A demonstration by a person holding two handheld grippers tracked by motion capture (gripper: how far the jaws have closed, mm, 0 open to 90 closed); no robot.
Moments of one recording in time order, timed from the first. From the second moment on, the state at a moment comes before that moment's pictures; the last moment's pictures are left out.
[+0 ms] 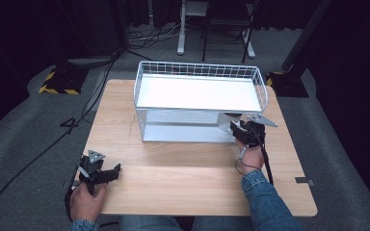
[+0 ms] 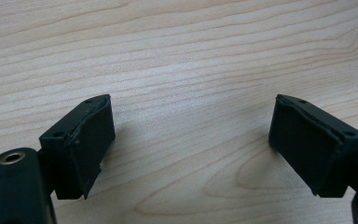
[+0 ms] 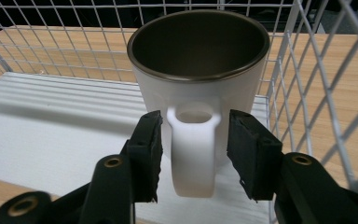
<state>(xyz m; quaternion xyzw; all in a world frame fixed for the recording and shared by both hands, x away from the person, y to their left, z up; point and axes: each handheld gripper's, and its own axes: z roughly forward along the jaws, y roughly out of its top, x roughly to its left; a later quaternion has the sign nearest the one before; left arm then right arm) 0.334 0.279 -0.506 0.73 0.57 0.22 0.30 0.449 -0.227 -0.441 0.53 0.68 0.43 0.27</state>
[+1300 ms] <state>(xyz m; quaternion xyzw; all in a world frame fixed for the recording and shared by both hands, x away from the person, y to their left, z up) 0.334 0.279 -0.506 0.73 0.57 0.22 0.30 0.353 -0.293 -0.404 0.45 0.74 0.45 0.21</state>
